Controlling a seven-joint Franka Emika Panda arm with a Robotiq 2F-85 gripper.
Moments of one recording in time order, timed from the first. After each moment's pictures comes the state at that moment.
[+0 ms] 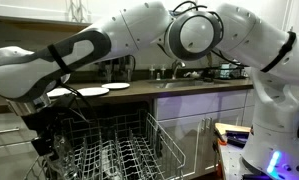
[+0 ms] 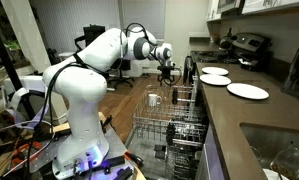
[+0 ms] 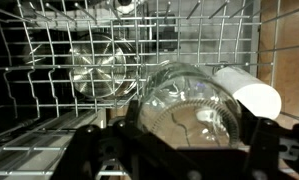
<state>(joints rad) 0.44 1.09 -0.05 -0.91 -0.09 1.79 -0.24</state>
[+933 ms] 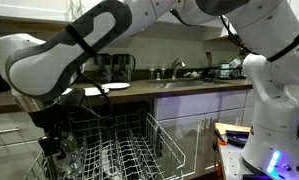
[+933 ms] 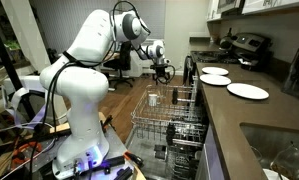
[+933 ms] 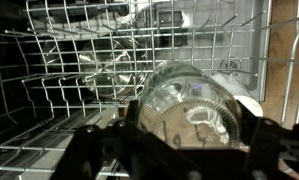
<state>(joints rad) 0.55 0.78 -0.12 -1.42 -0.13 2.07 -0.12</state>
